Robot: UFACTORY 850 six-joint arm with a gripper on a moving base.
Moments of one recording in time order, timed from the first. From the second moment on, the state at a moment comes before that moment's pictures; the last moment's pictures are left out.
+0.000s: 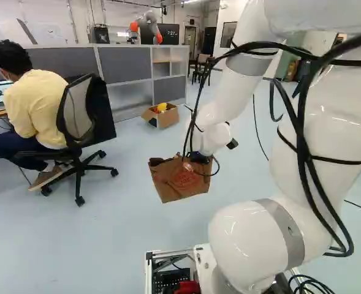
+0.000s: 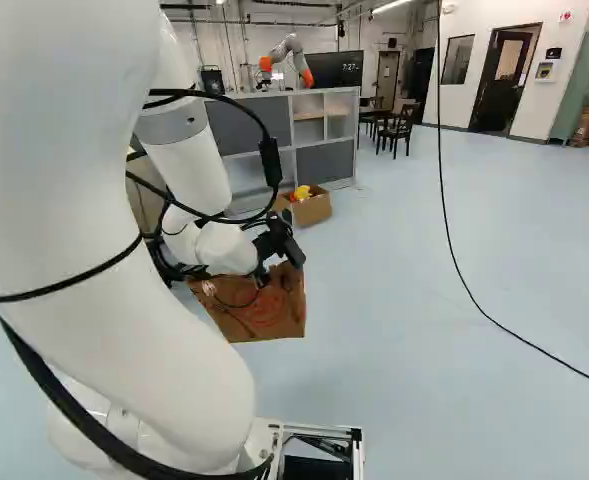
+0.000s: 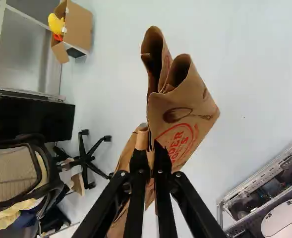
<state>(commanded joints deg) 4.0 -1.9 -19.6 2.1 19.1 57.0</state>
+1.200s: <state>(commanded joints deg) 3.4 2.4 -16.8 1.8 23.8 48.4</state>
